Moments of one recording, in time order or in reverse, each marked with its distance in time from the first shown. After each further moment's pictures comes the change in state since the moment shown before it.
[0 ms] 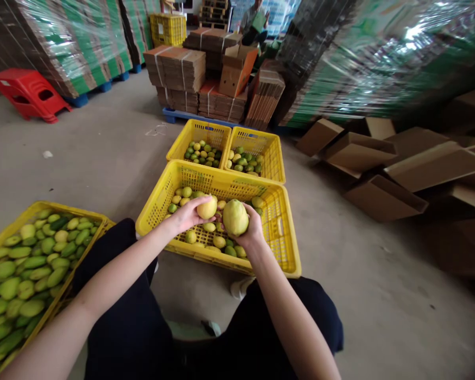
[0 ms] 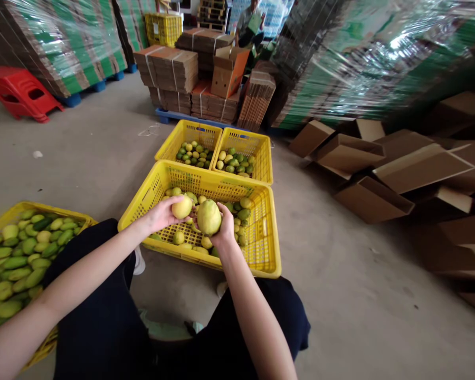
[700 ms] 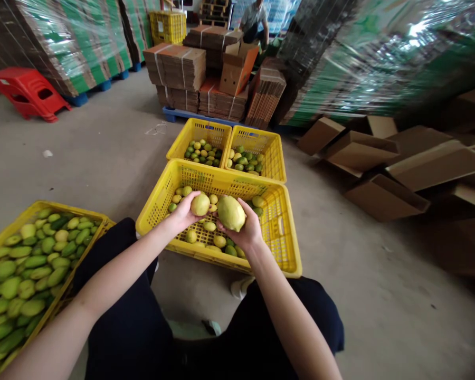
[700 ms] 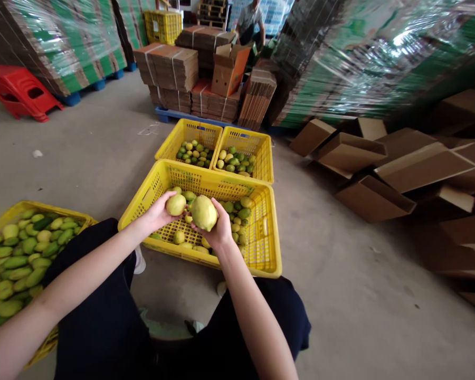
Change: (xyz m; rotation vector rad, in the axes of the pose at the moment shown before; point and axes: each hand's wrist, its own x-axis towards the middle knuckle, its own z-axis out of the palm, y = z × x) left_hand 0.007 0.003 0.003 -0.126 0.281 -0.043; right_hand -0.007 0.003 0.009 0.021 -0.188 -0.065
